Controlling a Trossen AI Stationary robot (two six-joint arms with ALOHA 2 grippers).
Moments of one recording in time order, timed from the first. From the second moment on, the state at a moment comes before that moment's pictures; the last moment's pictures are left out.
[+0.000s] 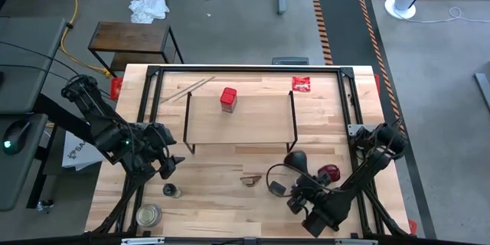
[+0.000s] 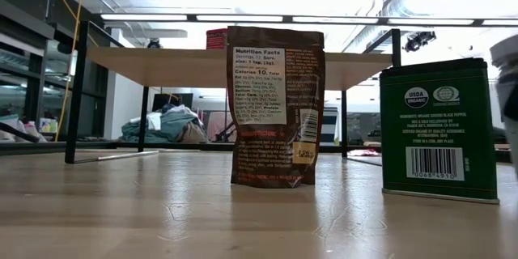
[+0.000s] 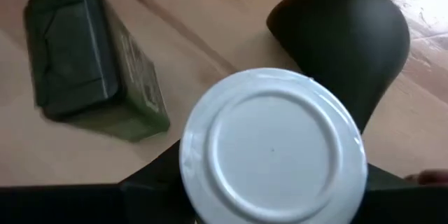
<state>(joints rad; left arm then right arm) -0.81 1.14 1.19 -1.29 -0.63 -1.34 0.87 1.92 1.27 -1.05 0.60 1.79</state>
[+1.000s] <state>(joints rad) -0.60 1.14 1.26 -1.20 -0.67 -1.00 0.85 1.59 1.27 -1.22 0.67 1.75</state>
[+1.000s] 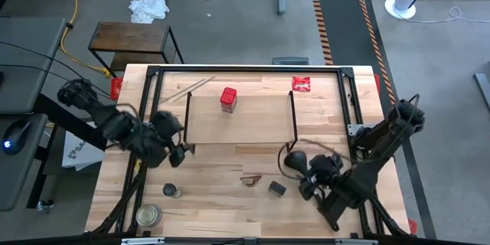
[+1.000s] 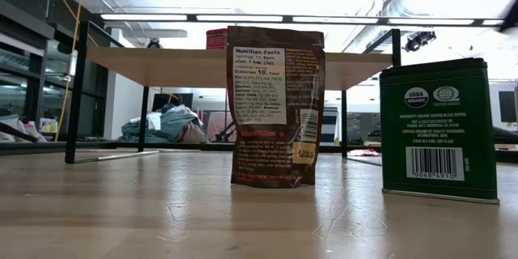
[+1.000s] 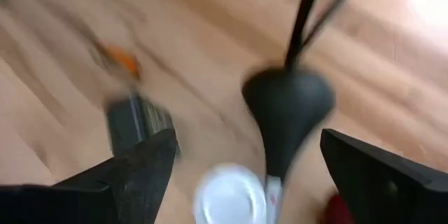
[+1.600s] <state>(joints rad) 0.11 1.31 1.33 -0.81 -0.40 -0.85 0.70 1.50 1.27 -1.01 0.75 1.52</state>
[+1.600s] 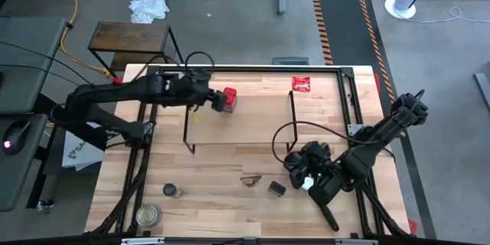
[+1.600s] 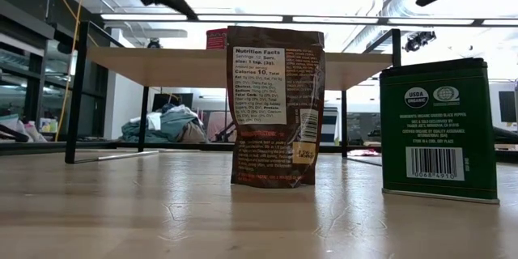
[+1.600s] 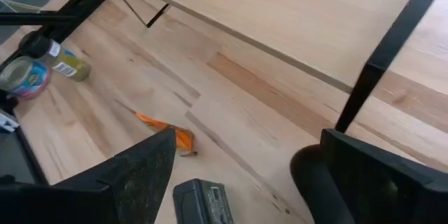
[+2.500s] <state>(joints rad) 0.11 1.64 1.45 -1.01 -0.52 -0.97 0.70 1.50 1.27 -1.01 0.75 1.52</state>
